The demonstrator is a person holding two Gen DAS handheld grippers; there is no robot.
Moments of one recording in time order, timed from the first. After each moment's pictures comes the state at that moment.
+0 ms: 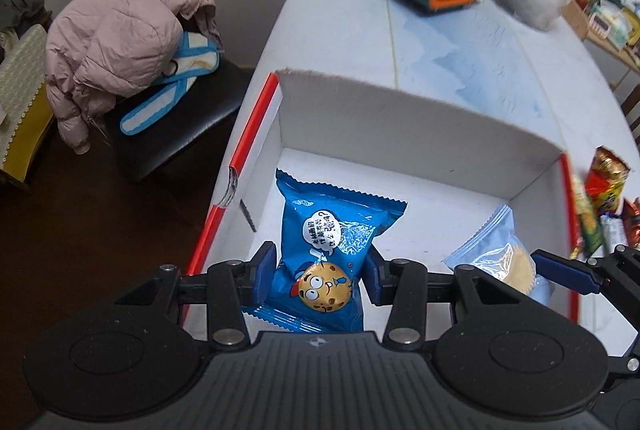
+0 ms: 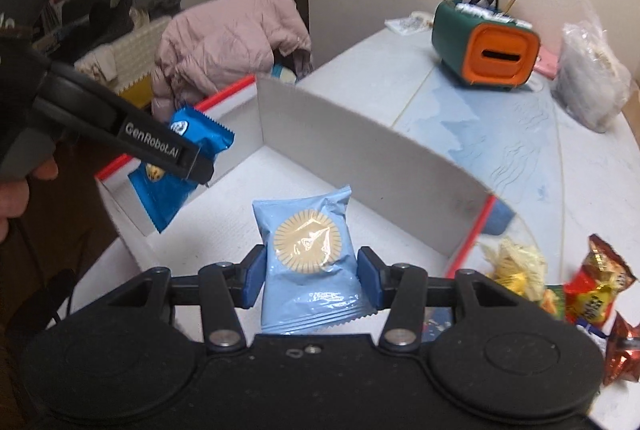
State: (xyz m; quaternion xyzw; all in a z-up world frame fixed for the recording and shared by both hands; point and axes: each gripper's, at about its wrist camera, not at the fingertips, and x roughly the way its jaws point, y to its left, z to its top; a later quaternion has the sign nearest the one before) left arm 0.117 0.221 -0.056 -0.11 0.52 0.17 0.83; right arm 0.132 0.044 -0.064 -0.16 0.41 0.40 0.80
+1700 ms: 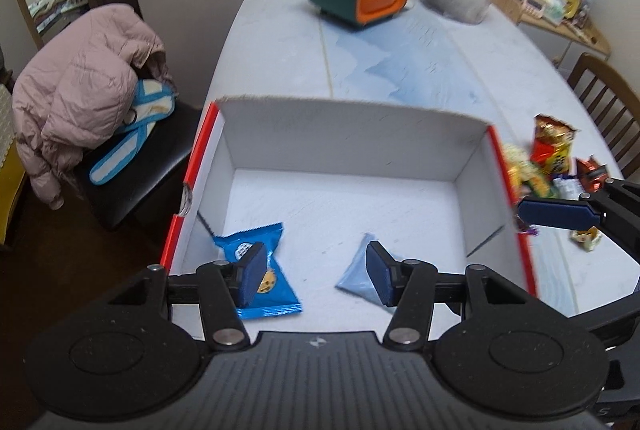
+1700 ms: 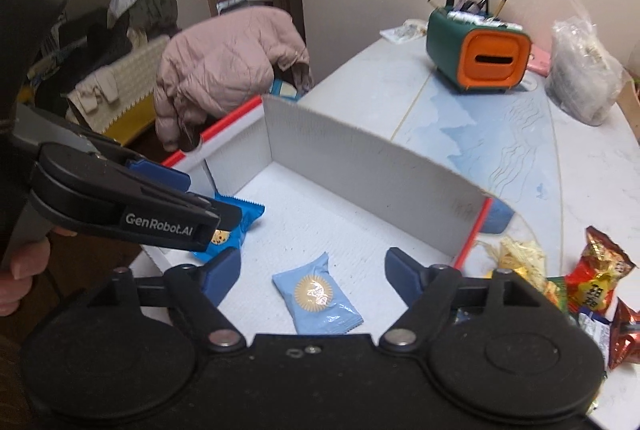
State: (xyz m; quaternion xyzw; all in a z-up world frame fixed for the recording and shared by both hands) left arm 0.085 0.177 -0.028 -0.06 0.47 0.09 0.88; right arm 0.122 0.029 -0.034 -0.12 0.40 0.40 0.81
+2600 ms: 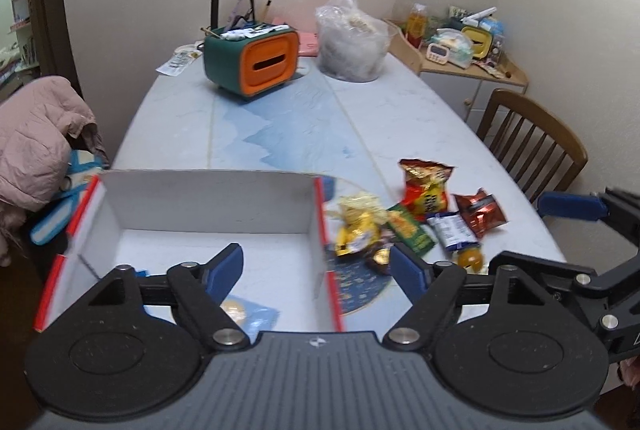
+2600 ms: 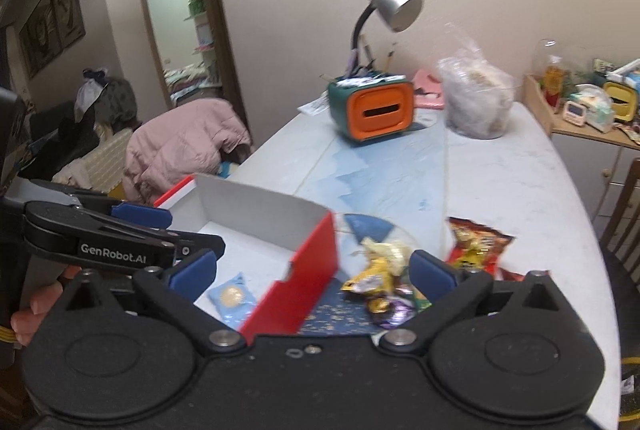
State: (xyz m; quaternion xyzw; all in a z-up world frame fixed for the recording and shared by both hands) left arm 0.072 0.048 0.004 -0.07 0.37 0.01 0.93; right arm 0.112 -0.140 0.009 -0.02 0.32 0.34 0.88
